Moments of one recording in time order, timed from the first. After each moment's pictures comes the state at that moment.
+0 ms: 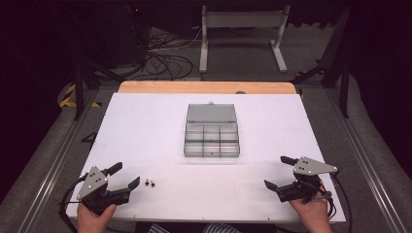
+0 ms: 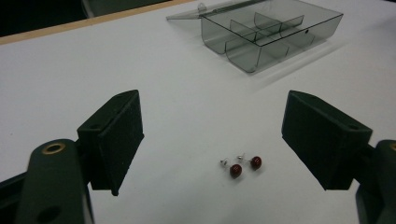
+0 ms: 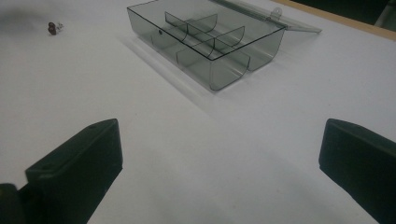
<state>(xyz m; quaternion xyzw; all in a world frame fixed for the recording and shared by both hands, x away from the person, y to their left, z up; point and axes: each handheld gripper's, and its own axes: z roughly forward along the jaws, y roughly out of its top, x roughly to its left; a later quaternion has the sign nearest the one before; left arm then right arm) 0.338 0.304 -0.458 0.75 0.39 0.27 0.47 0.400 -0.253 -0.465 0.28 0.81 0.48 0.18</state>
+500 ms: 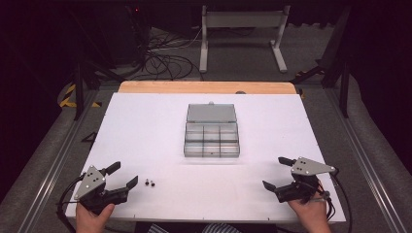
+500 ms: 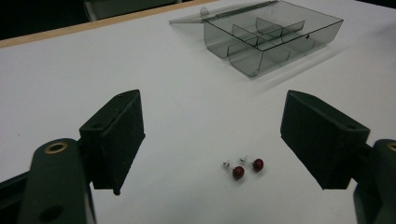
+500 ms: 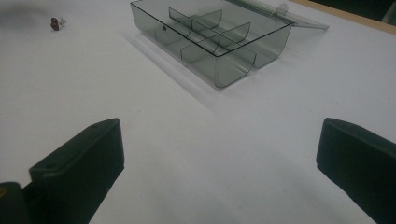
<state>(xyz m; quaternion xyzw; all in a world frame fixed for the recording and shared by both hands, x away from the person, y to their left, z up) 0.337 0.308 -0.455 0.74 0.39 0.26 0.48 0.400 -0.250 -0.467 0.28 0.81 0.48 0.18</state>
